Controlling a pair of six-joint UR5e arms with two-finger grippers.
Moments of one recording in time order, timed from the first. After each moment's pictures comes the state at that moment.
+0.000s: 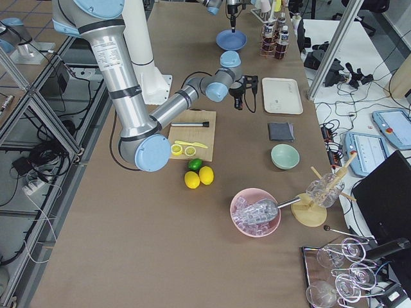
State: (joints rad) left arm -1.11 -1.67 -1.30 -2.70 -2.40 -0.88; right arm 0.81 -1.21 1.83 -1.27 1.97 1.16
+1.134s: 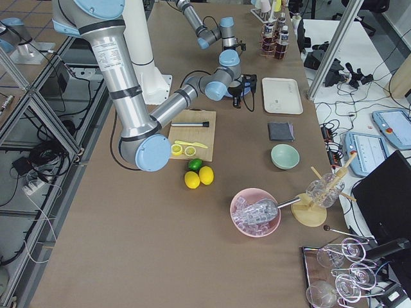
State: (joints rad) left arm -0.59 -2.11 -1.41 -2.43 -1.92 -1.40; right arm 0.80 -1.21 1.84 -1.28 1.98 1.17
